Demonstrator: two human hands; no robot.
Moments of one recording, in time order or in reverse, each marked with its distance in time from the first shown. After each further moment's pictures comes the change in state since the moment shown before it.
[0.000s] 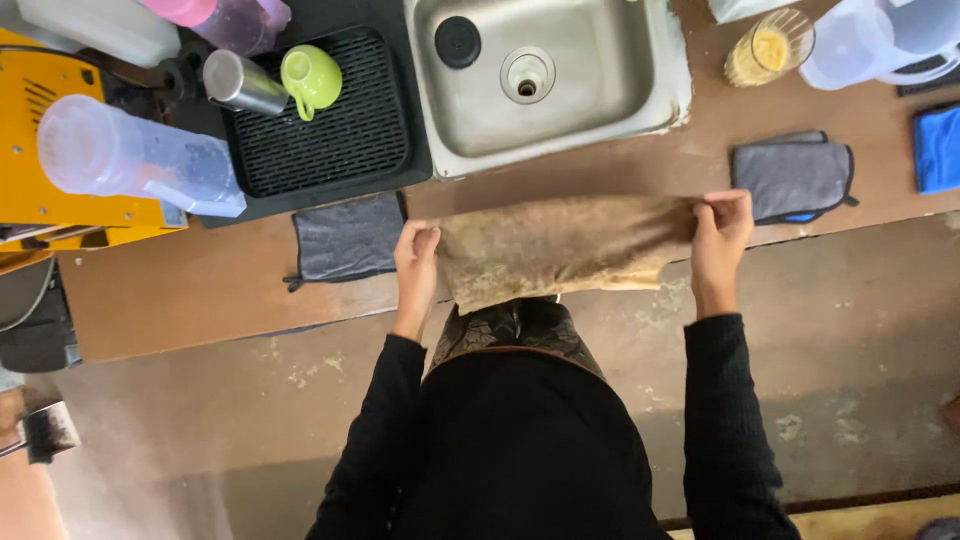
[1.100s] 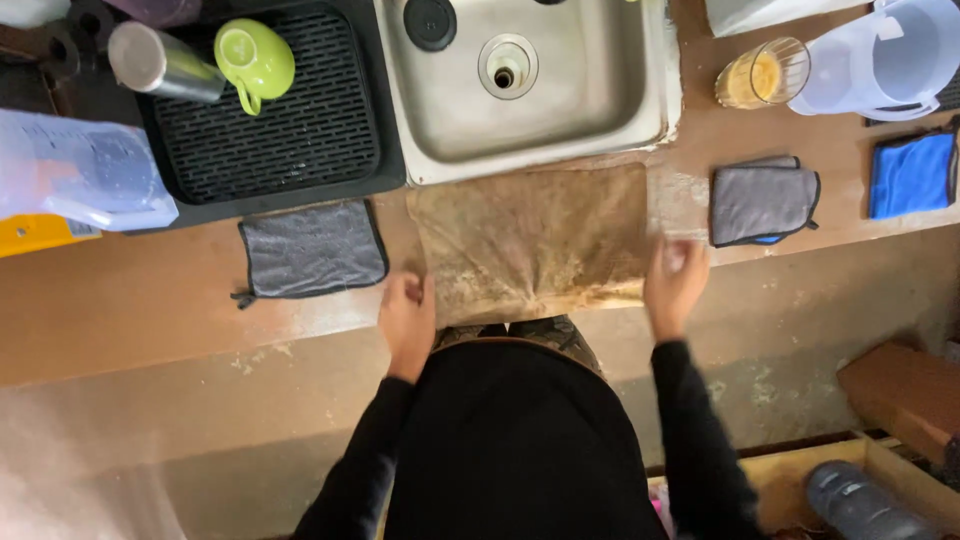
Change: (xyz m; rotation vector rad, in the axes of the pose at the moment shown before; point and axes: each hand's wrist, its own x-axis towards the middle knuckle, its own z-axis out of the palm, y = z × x) left_hand -0.030 -0.039 -0.007 0.772 0.025 -0.018; right_hand -0.023 0.052 -0.002 -0.810 0.060 -0.225
